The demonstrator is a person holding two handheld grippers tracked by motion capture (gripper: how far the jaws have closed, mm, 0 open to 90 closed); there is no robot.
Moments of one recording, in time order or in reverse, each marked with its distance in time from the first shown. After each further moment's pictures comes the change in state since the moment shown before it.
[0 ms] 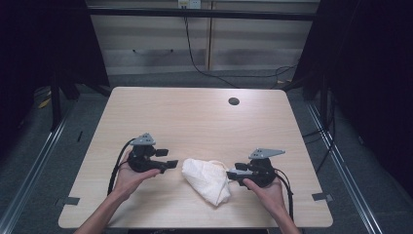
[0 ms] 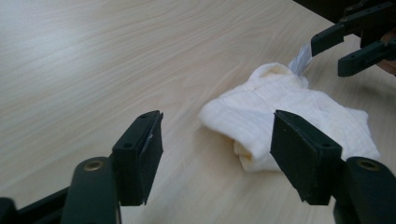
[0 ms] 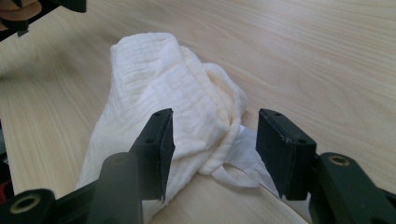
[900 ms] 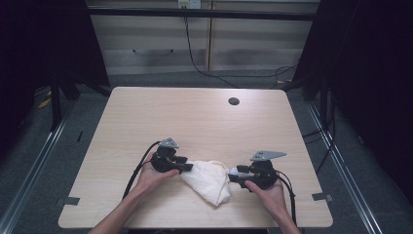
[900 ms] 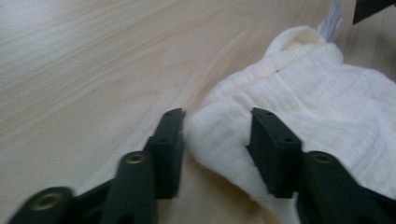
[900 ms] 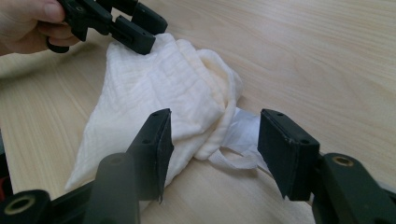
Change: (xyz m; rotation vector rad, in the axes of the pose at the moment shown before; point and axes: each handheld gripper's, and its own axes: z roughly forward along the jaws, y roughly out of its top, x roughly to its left) left arm -0.004 -0.015 0.066 0.129 -0.046 0.016; right arm -0.003 -0.008 -0.001 0.013 -0.002 0.022
